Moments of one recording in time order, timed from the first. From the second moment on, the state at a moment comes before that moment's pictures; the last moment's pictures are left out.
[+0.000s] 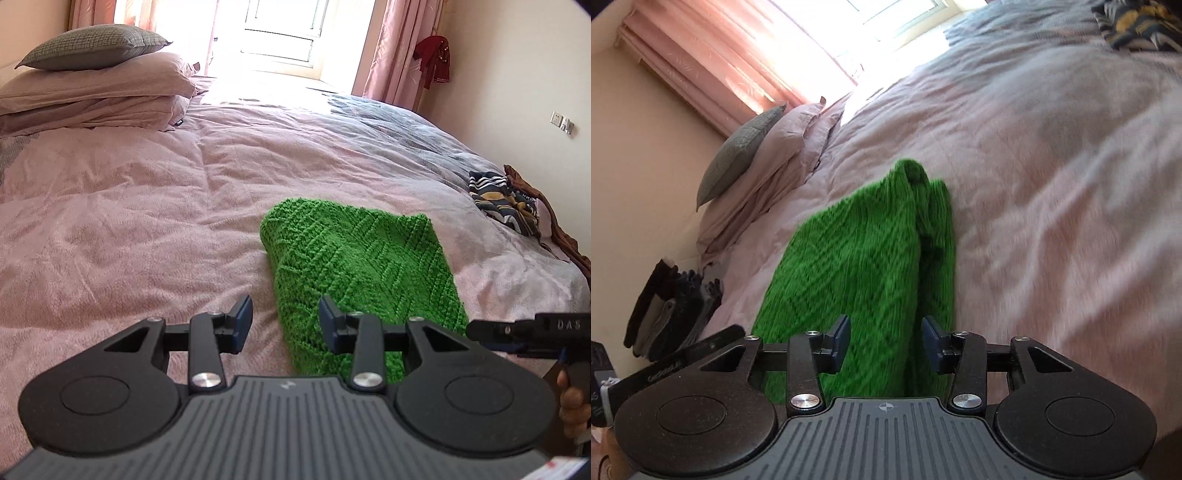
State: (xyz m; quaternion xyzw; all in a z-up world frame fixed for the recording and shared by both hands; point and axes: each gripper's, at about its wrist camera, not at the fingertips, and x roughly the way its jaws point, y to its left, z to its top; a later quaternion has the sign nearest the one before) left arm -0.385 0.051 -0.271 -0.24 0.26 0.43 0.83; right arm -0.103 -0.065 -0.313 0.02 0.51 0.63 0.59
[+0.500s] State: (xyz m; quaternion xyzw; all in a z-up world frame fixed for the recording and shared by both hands) left arm -0.361 0.011 -0.295 -0.20 0.33 0.40 0.83; right arm -0.148 -0.079 -0.319 -0.15 0.40 0.61 0.66
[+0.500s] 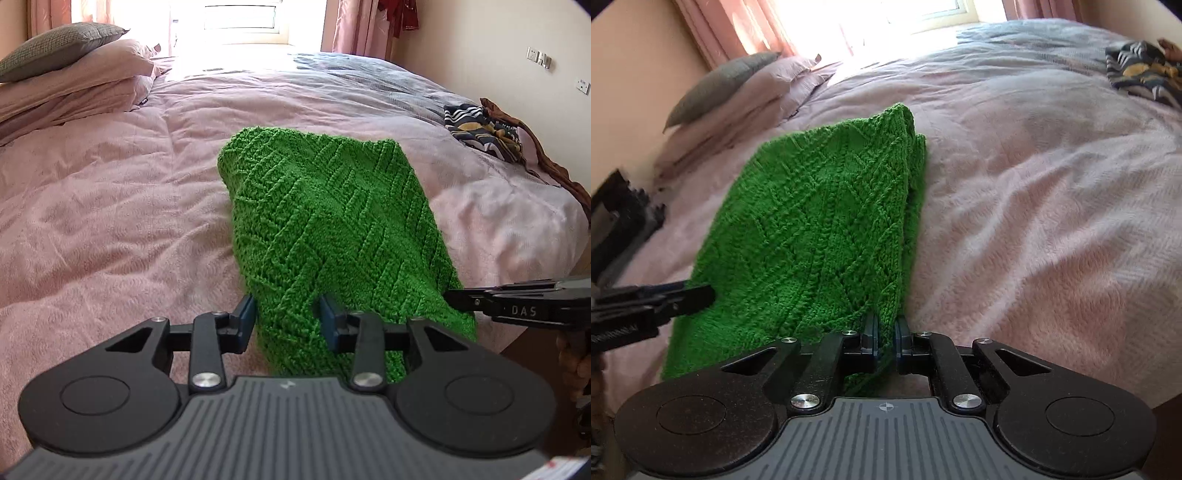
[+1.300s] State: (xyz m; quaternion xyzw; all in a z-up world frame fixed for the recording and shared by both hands) left arm -0.378 -0.019 -0.279 -0.22 0.32 0.43 0.82; right arm -0.173 -0.107 -0.298 -0.16 0.35 0.63 0.68
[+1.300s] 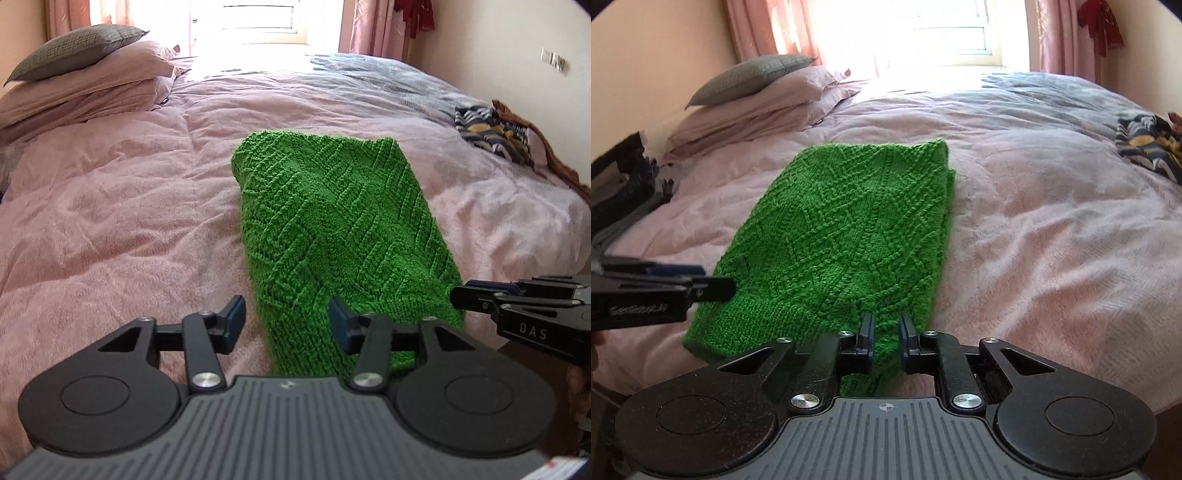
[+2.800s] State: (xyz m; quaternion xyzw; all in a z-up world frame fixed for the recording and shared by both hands) left arm -0.571 0.013 -0.271 -0.45 0.10 0.52 0.72; right arm -0.082 -0.034 -0.314 0.08 0.56 0.65 0.51
